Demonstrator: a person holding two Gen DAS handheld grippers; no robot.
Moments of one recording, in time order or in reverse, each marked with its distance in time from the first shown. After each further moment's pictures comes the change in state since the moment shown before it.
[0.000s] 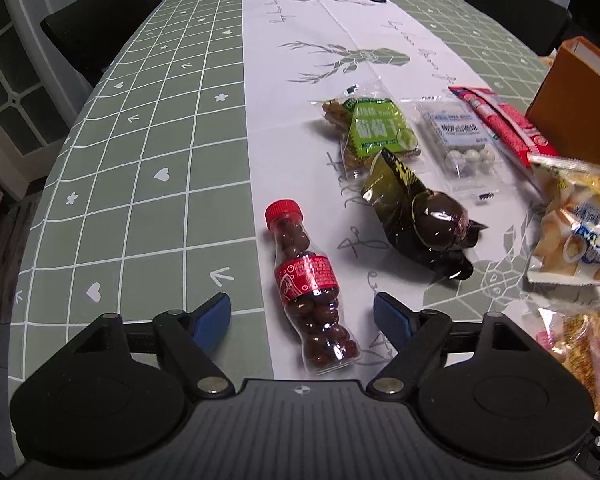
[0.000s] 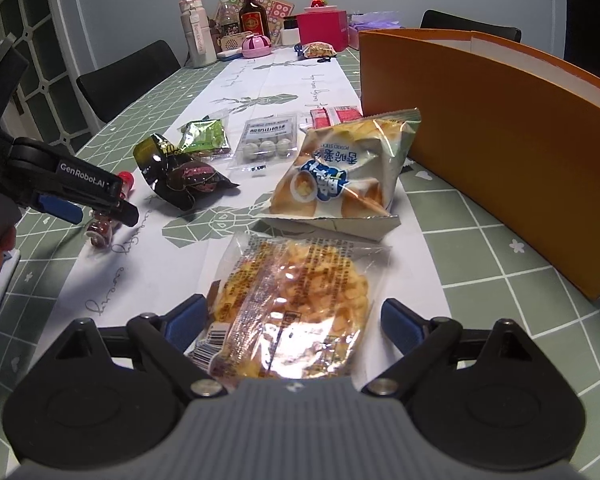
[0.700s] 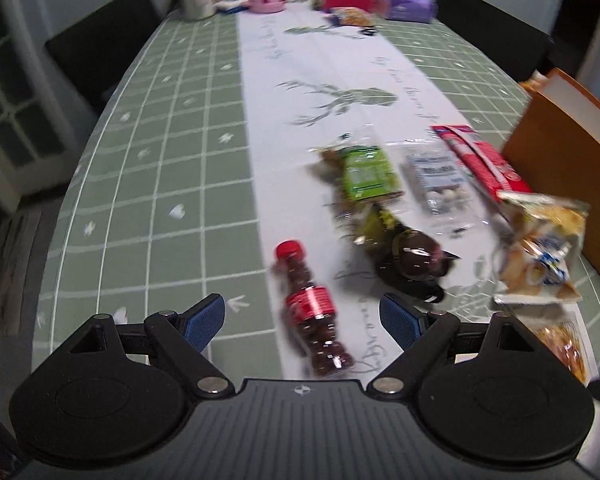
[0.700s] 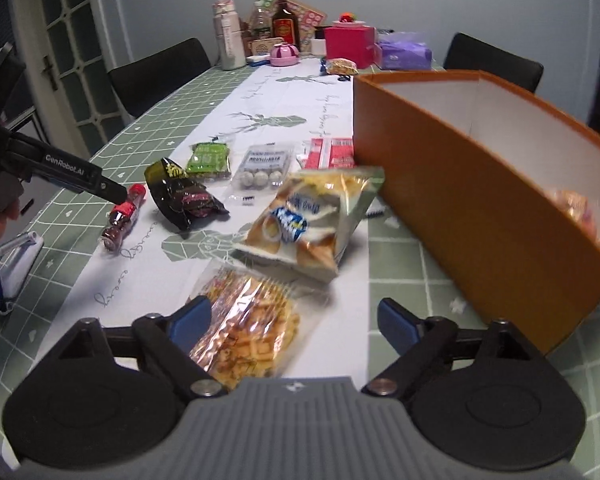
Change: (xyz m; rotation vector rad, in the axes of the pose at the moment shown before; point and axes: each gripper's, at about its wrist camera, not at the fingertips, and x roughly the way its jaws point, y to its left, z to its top) left arm -0.034 0.022 0.012 -0.039 -0.060 -0.055; right arm -0.036 -0.038 0.025 -0.086 0.011 0.084
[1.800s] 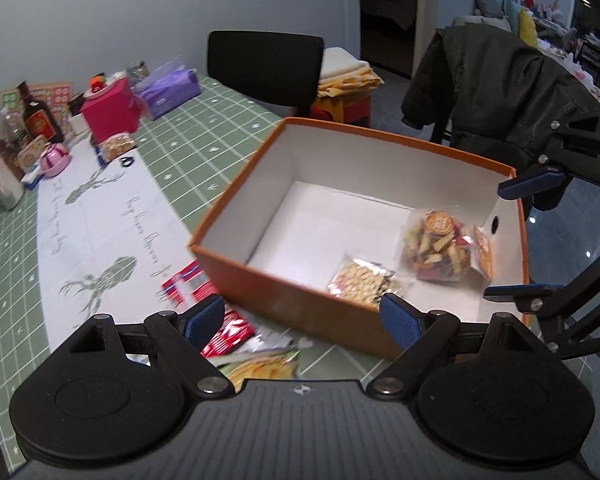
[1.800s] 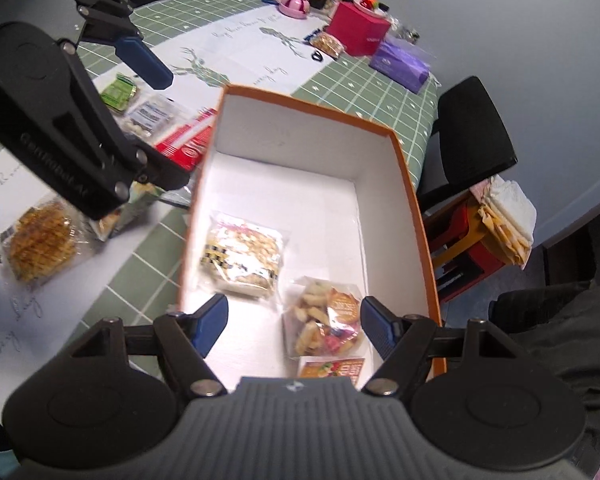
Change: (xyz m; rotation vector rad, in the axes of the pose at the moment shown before) left arm -0.056 -0.274 0.080 0.480 -0.096 -0.196; right arm -0.051 -0.142 0.142 -0.543 0.236 -0.116
